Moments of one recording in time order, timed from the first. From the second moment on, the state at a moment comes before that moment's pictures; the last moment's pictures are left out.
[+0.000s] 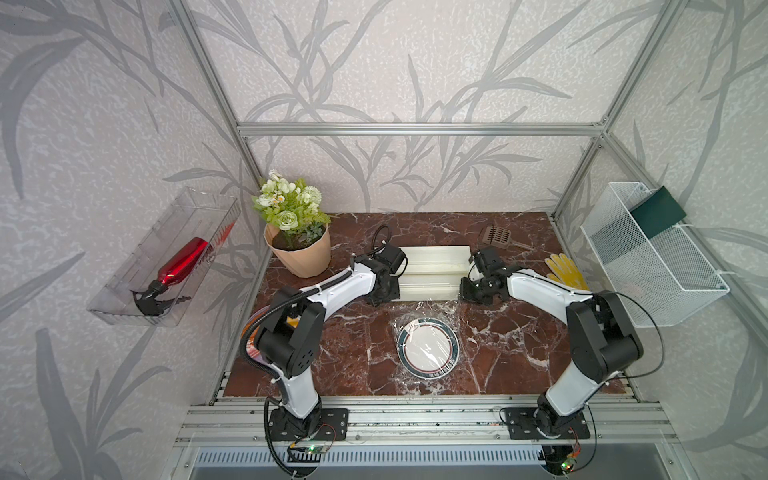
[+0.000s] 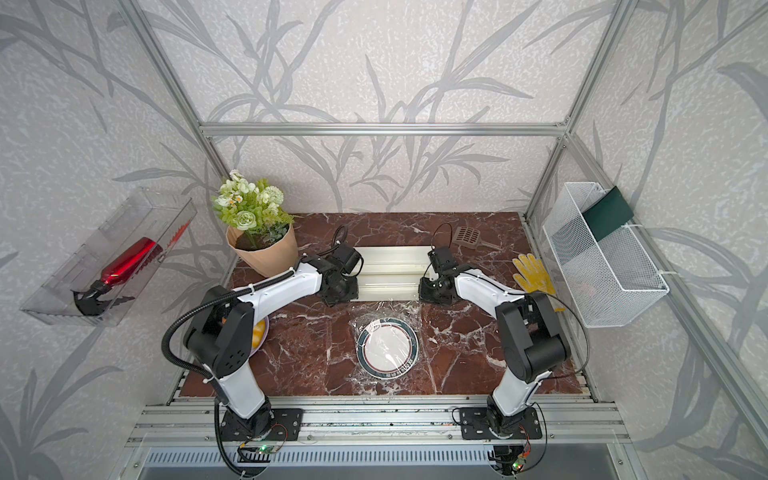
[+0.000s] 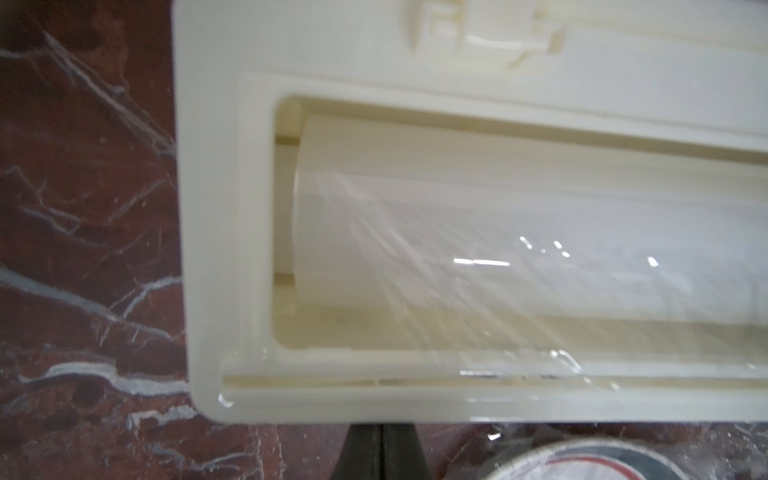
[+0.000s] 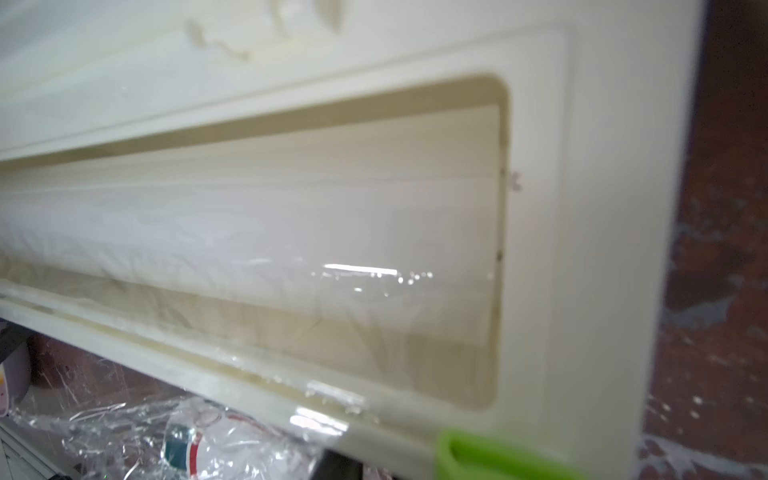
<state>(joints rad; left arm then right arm) -0.52 1.82 1.30 -0.77 -0.10 -0.65 0.37 1.74 1.10 -0.50 -0.26 0.51</state>
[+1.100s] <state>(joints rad) -0.72 1.51 1.02 -0.62 0.14 -0.69 0.64 1.47 0.91 -0.48 -0.42 0.54</state>
